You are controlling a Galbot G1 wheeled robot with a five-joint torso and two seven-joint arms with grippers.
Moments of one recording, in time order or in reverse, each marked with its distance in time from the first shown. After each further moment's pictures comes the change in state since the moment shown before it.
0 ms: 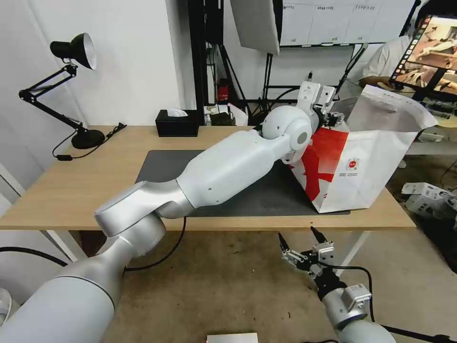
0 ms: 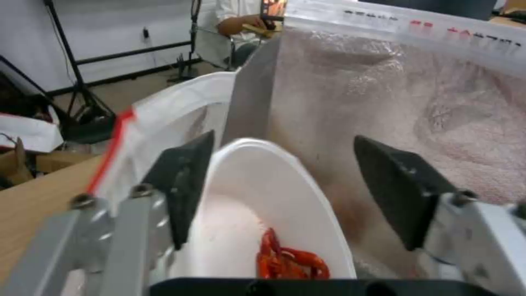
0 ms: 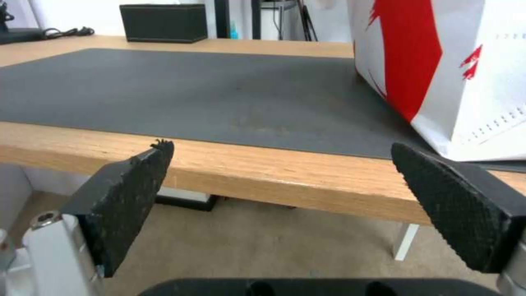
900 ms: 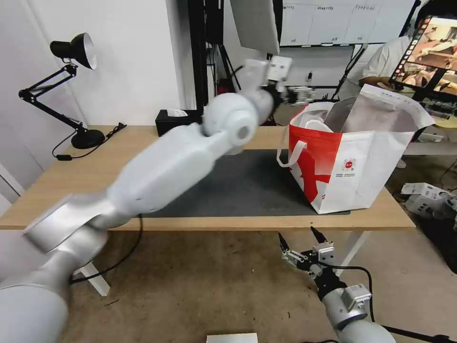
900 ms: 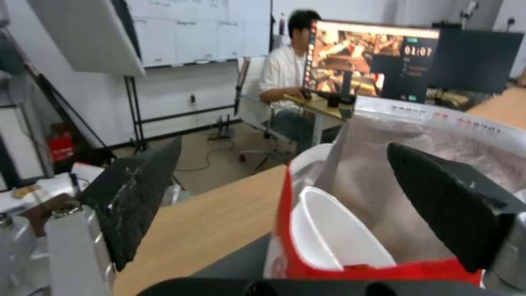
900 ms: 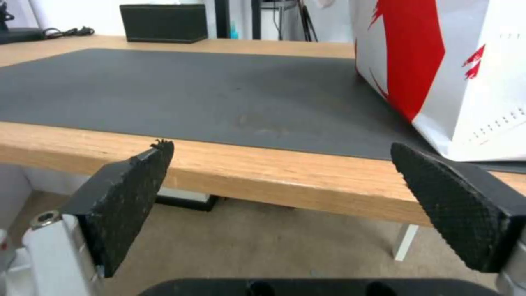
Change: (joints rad) left arm 0.139 0.442 -0.177 -0.529 -0.027 -0.024 -0.069; right arm 0.000 0.000 0.000 0.000 0.000 0.000 0.000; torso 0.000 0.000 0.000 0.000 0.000
